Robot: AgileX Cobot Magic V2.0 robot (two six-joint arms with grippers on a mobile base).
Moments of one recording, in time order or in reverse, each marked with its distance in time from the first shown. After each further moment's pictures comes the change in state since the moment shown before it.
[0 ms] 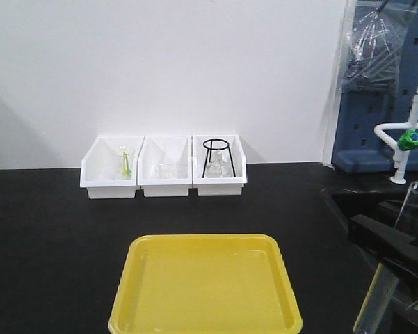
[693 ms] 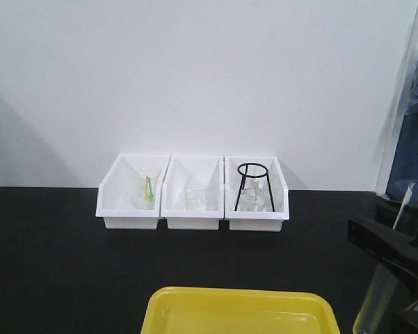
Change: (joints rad) left arm 0.000 0.000 0.000 0.000 0.000 0.000; right arm 0.000 0.000 0.000 0.000 0.000 0.000
